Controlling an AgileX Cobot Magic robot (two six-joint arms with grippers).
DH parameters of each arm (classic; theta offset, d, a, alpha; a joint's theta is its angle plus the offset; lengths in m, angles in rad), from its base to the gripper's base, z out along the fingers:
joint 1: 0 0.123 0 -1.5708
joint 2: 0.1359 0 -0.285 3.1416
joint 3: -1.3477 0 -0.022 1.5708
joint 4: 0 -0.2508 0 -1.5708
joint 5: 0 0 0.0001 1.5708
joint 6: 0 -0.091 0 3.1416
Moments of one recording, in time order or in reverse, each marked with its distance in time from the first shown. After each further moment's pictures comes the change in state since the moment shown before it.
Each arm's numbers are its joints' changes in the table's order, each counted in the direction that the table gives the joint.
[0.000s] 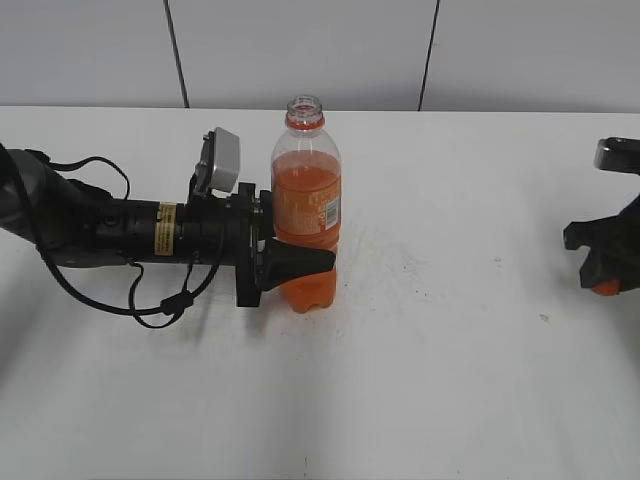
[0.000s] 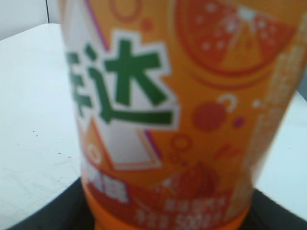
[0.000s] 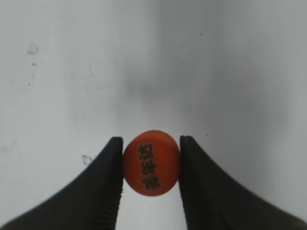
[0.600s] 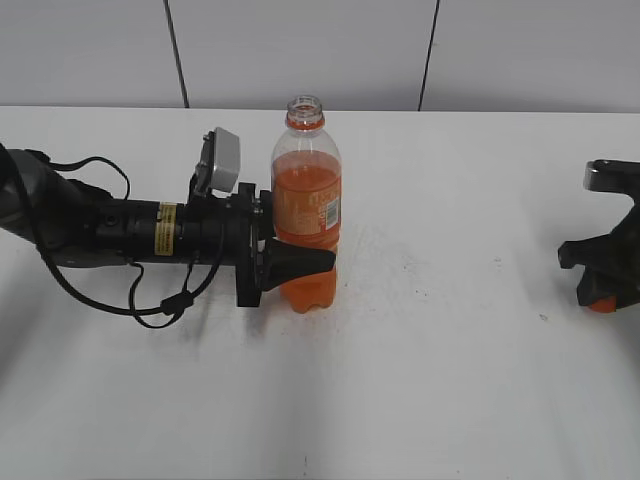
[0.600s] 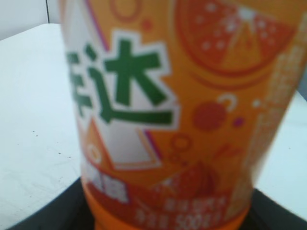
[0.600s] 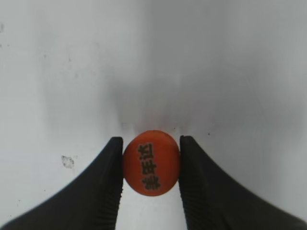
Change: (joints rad) left arm -0.001 0.000 0.000 0.000 0.000 0.000; right arm 0.000 0.084 0.000 0.022 0.014 0.001
